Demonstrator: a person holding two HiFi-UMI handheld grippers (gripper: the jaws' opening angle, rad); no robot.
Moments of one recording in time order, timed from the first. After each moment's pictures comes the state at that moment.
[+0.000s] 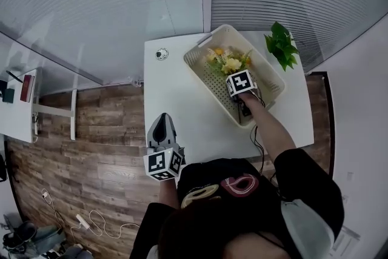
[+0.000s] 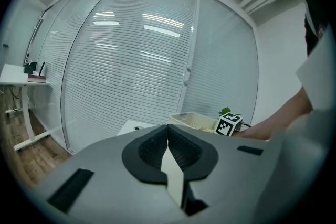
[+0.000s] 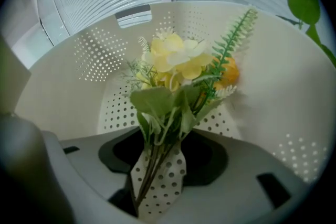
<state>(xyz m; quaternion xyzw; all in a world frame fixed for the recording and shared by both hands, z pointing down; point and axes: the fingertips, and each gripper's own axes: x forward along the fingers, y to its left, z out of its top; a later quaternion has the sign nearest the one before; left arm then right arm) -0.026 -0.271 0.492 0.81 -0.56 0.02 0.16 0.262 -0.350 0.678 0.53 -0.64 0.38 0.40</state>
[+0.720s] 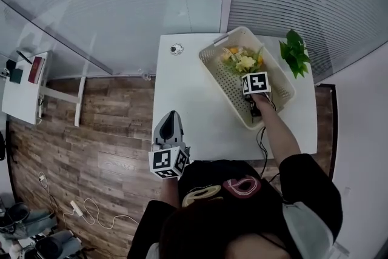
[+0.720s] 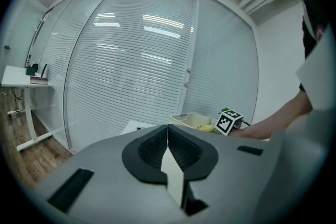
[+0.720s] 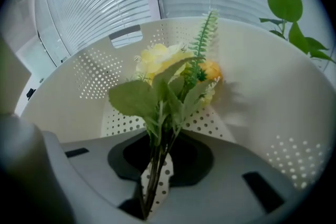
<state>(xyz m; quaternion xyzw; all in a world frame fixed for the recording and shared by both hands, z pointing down) -0.034 -0.257 0.486 0.81 -0.56 0.02 0.16 0.270 -0.363 0.656 0.57 -0.64 0.38 0.34</state>
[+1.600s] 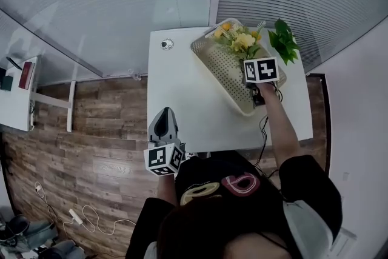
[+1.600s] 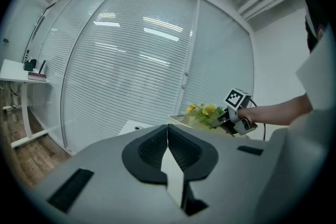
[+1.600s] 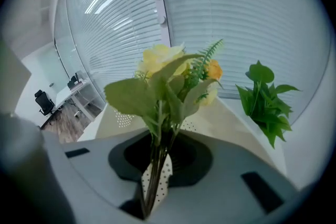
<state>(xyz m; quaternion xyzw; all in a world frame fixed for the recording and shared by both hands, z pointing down) -0.047 -0.238 0.487 0.82 -0.55 0.00 0.16 0.256 -0.356 0.537 0.58 -0.70 0.31 0.27</state>
